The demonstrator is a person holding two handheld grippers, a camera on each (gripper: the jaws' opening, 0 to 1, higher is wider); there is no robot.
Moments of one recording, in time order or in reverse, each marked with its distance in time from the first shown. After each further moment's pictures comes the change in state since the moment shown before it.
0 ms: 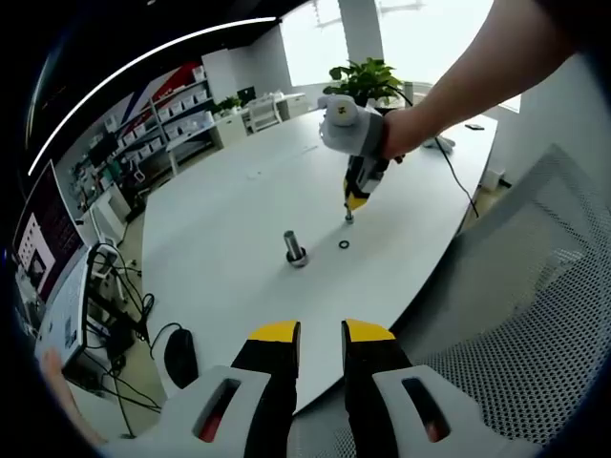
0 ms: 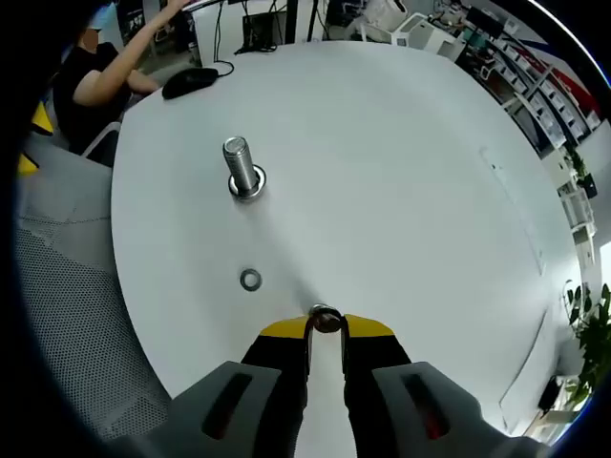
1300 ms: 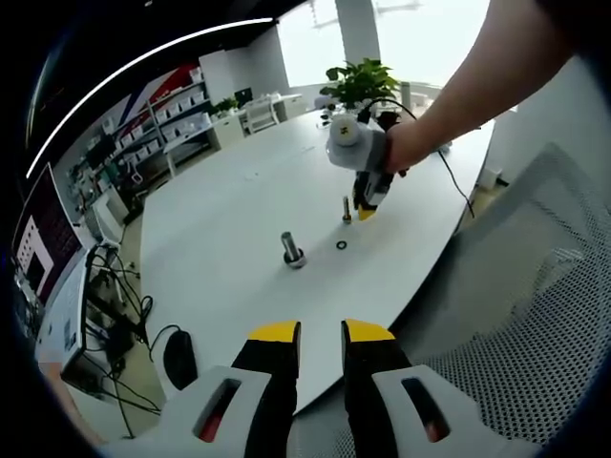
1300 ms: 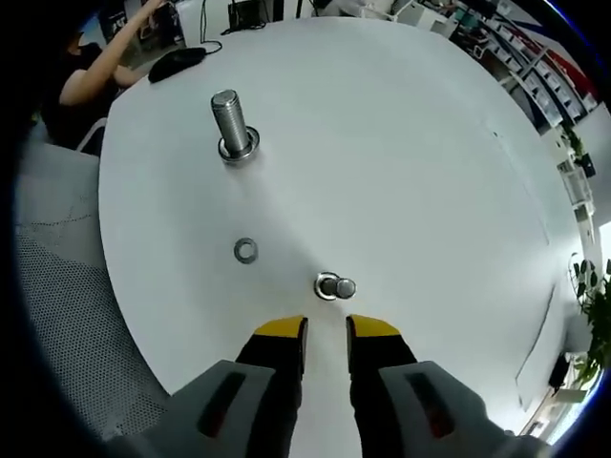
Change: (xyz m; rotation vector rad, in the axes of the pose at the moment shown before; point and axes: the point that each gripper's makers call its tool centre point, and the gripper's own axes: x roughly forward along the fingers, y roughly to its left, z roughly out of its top) left arm 0.000 -0.002 0.001 0.008 -0.003 -0.008; right arm 0.003 0.011 -0.032 0.079 0.070 -0.015
